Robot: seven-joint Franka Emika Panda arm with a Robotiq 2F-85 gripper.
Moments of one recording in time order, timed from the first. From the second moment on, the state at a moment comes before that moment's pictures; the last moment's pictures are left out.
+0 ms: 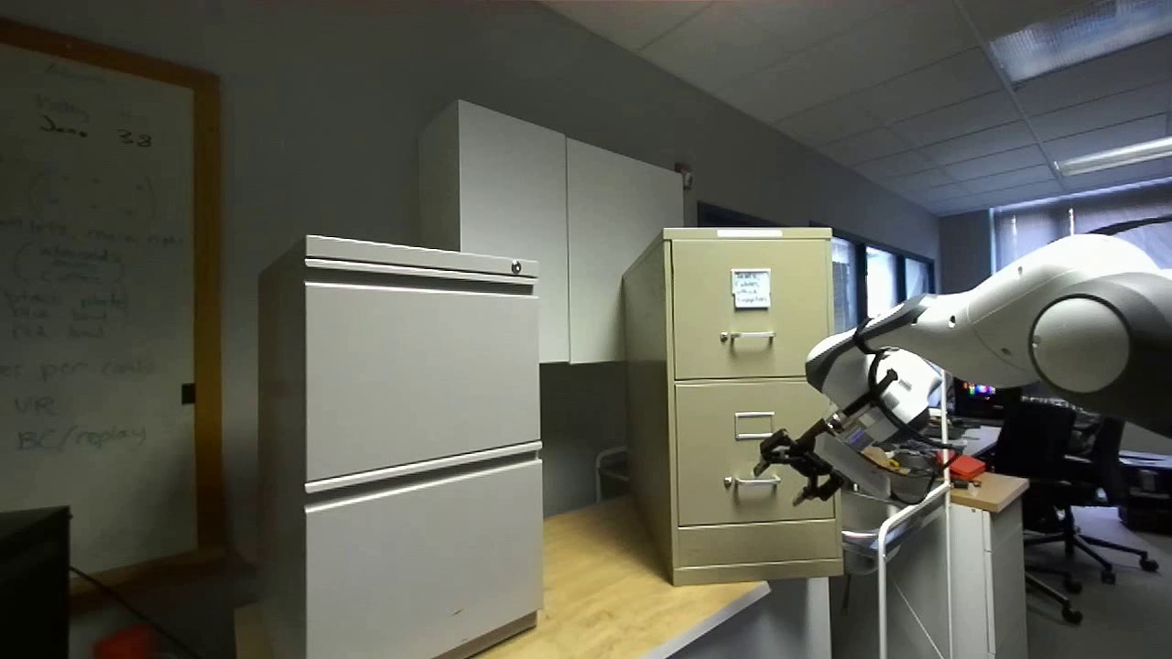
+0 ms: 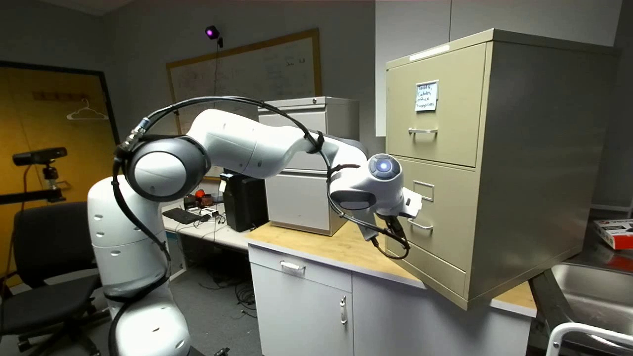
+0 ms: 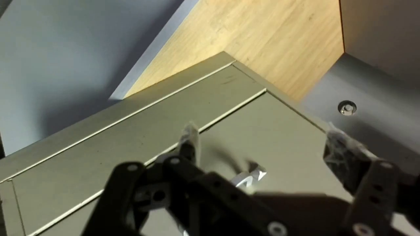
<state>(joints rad) -0.24 0.01 -0.37 -2.01 0.91 2.38 -0.40</state>
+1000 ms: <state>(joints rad) -0.40 0.30 -0.34 -1.71 1.16 2.30 -0.44</state>
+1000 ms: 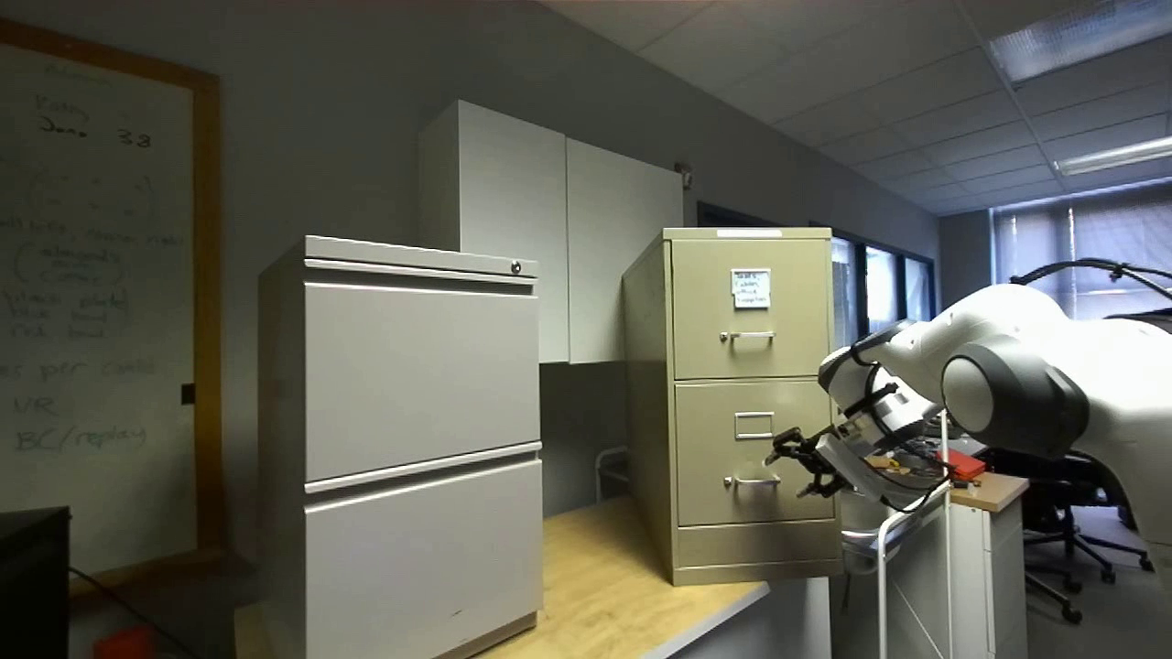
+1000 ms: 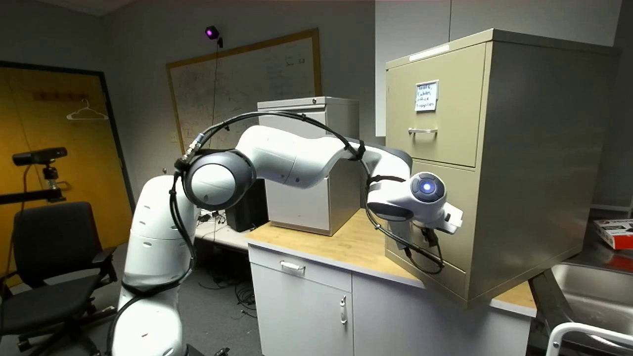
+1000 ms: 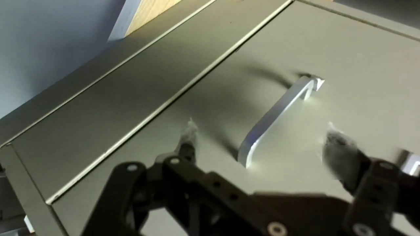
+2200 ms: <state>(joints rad) -0.43 0.46 -0.27 -1.53 1.07 2.24 -0.31</state>
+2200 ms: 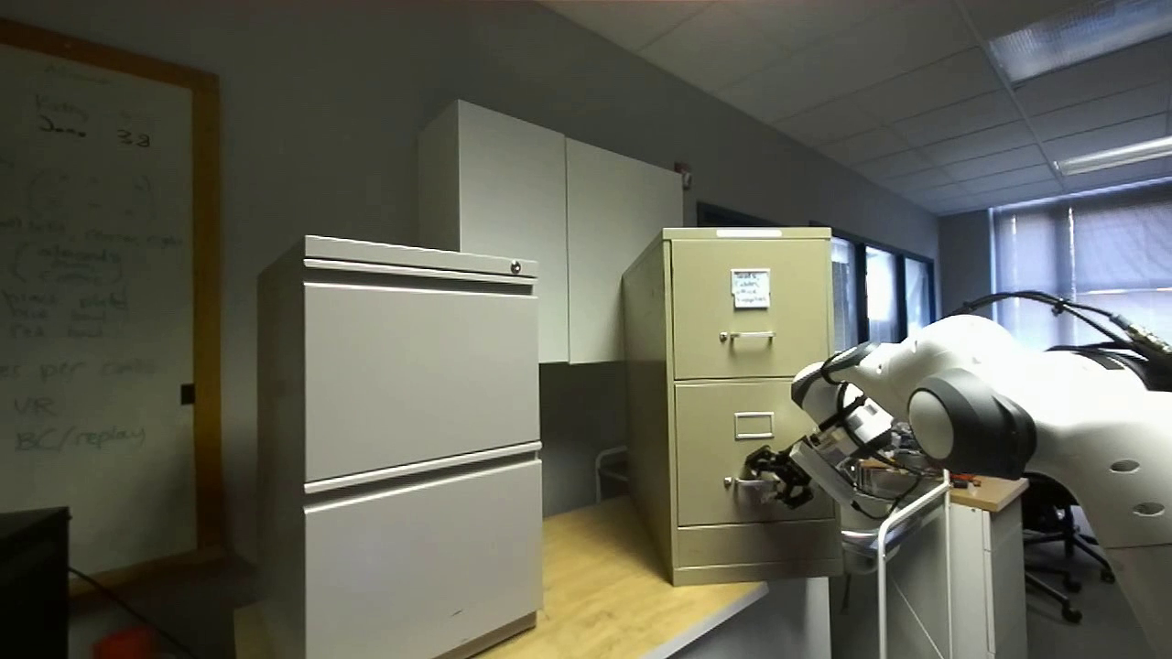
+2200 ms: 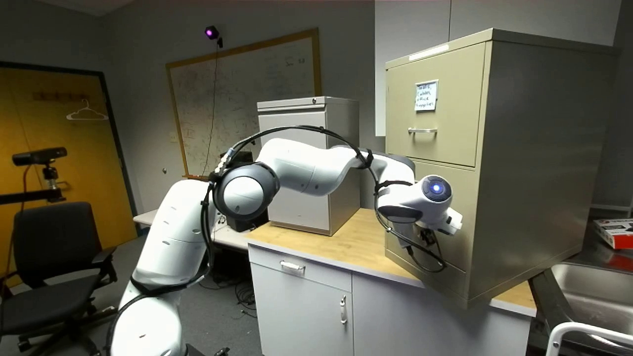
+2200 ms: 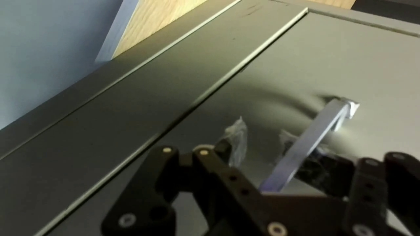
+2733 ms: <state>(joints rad) -0.42 0.41 -0.23 -1.58 1.03 2.34 -0.33</state>
